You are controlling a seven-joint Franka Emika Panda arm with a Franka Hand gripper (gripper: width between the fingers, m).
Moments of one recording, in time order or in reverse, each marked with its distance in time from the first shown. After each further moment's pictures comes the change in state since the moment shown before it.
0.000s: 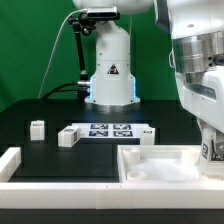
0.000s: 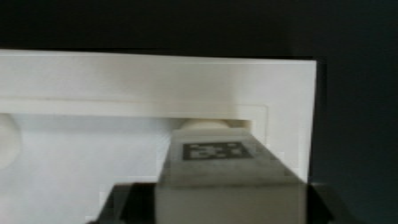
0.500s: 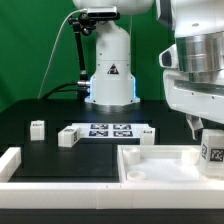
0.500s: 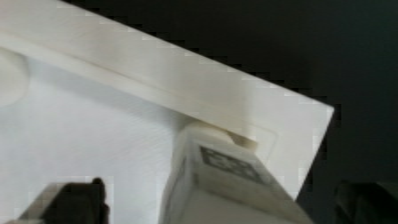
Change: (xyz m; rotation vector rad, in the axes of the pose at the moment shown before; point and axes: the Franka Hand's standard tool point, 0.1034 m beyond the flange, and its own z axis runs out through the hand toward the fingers) arm -0.005 0.001 -0.001 -0.067 -0.020 -0.392
